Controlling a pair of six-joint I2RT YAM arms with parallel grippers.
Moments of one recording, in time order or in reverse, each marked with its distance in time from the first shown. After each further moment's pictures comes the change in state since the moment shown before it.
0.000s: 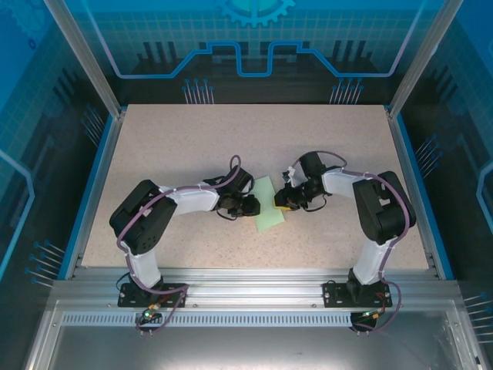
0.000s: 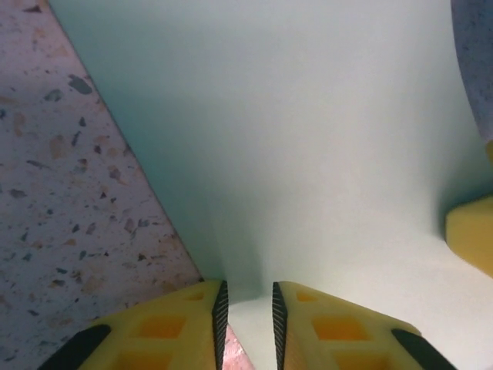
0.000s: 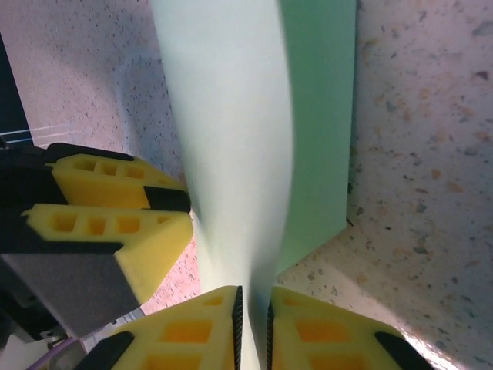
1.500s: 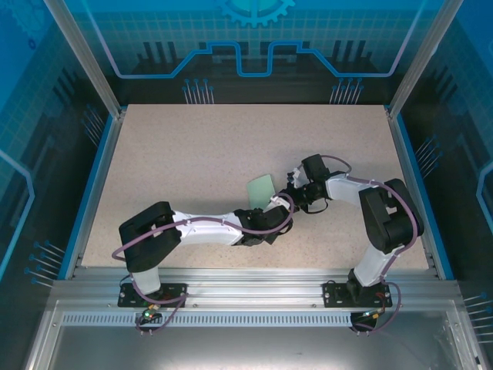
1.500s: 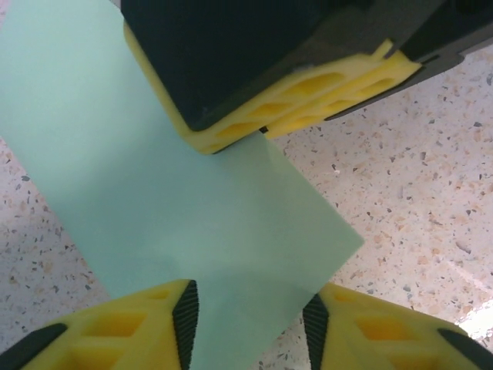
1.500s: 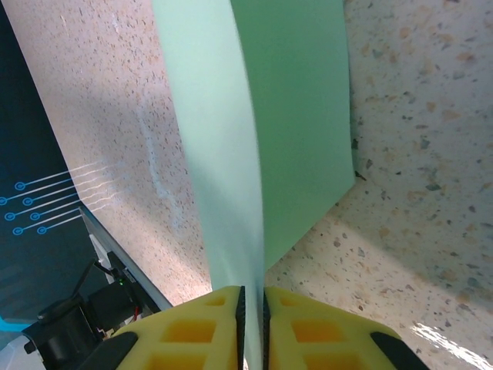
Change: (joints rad) left arm -0.450 -0.021 0.063 -0.062 -0.703 0.286; right arm 0.008 -0.089 -0.085 0.090 0.000 0.240
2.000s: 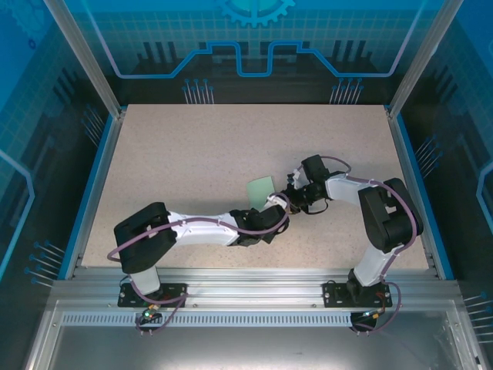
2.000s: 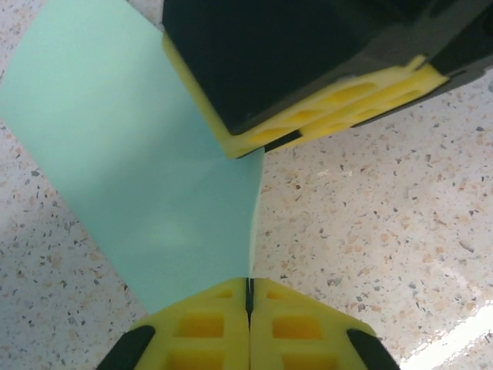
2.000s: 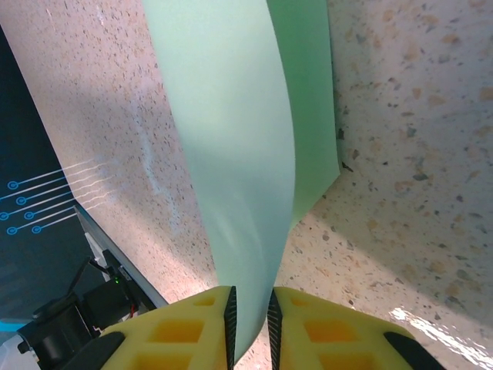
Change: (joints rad) left arm 0.019 -0.038 -0.047 0.038 0.013 -0.001; right arm 0.000 0.005 0.002 -0.024 0.004 -0.010
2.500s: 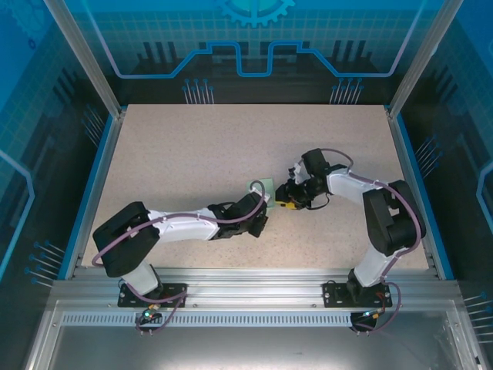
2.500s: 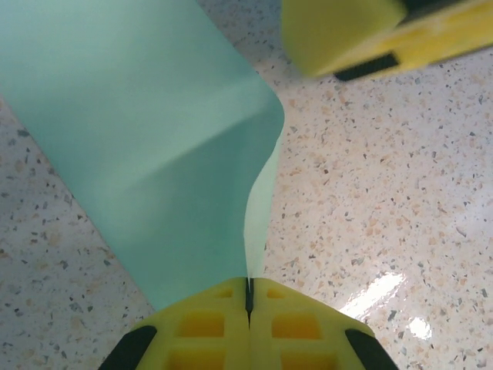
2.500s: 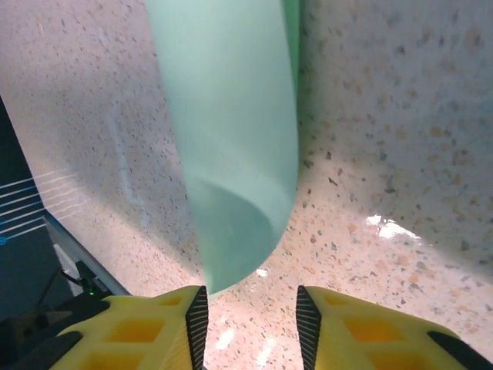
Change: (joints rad) left arm 0.154 -0.122 -0.171 0.151 0.281 -0.024; right arm -0.001 -0.032 0.091 -0.127 0.103 -0.079
